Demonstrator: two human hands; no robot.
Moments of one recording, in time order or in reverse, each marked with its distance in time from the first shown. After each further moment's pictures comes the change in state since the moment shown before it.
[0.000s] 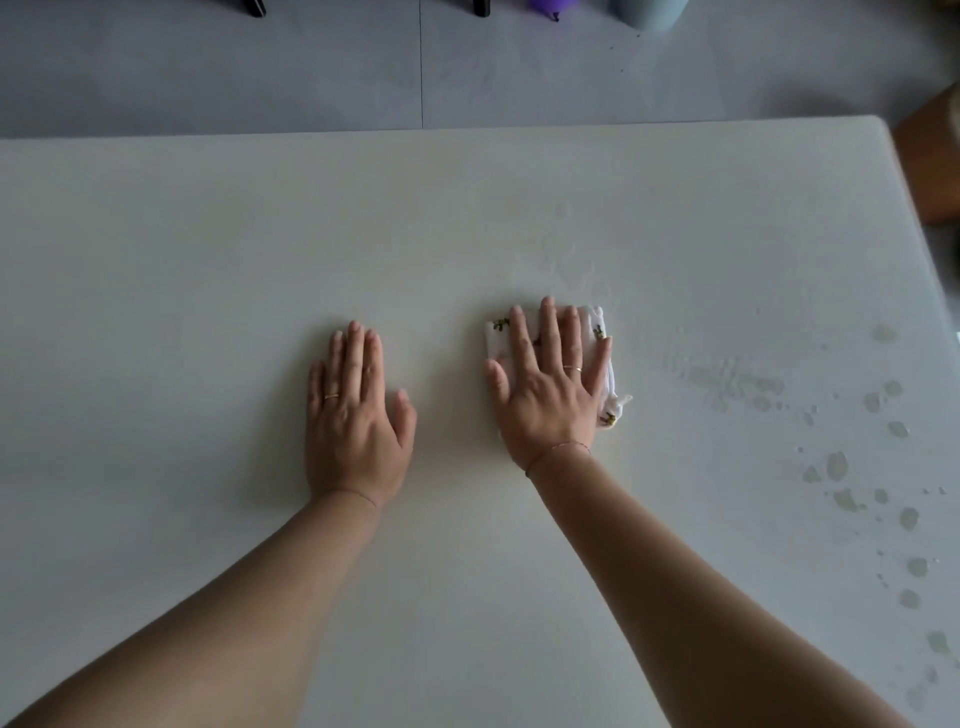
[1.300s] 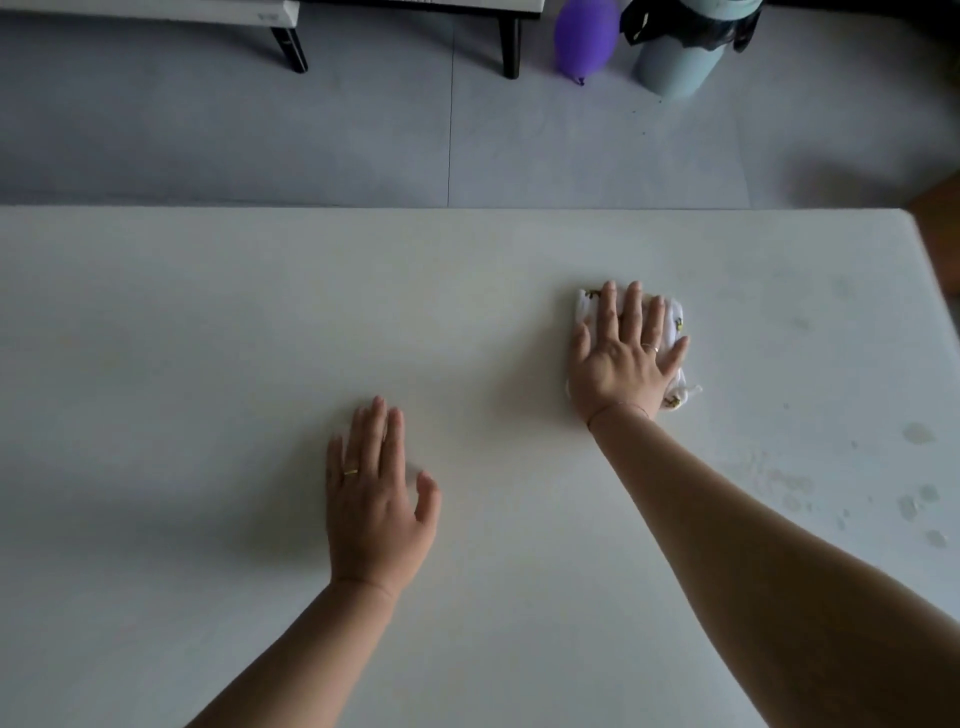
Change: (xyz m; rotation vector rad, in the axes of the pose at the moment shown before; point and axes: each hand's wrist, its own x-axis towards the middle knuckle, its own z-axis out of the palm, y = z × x) left_hand 0.009 0.008 -0.011 -0.042 -0.007 -0.045; right_hand 0.121 0.031 -0.019 0.033 0.003 0.204
